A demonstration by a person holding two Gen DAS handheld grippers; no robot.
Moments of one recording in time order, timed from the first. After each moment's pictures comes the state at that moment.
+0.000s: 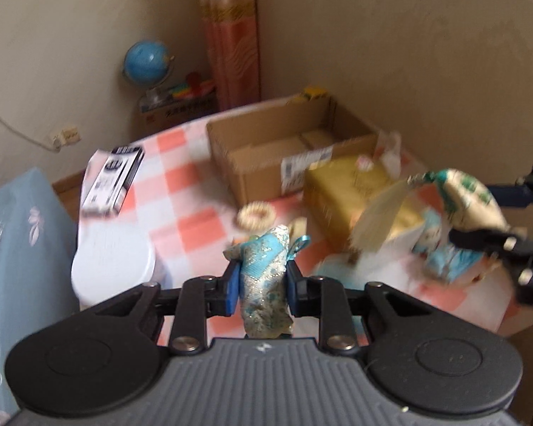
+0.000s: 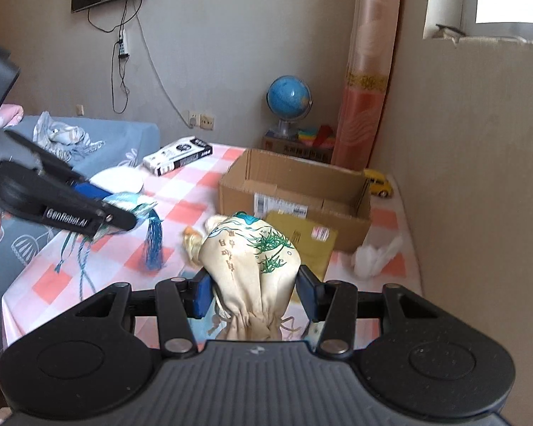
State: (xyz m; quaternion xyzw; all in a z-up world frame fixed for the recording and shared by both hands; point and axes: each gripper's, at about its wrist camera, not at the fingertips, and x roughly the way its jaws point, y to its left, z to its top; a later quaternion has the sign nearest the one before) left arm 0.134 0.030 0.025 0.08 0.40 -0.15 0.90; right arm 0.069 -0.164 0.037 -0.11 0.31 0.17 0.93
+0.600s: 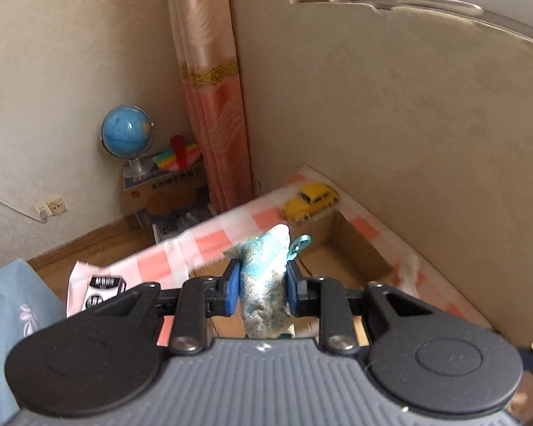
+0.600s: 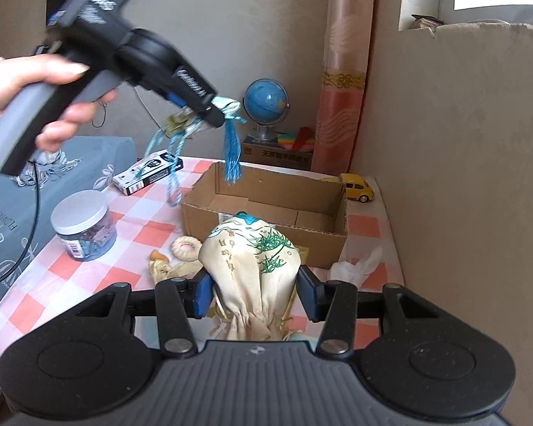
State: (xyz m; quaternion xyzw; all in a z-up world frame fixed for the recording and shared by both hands) left arm 0.281 -0.028 0.082 0.10 0.33 -0.16 0.92; right arm 0.110 -0.184 0.039 -0.08 0.31 0.14 0.94
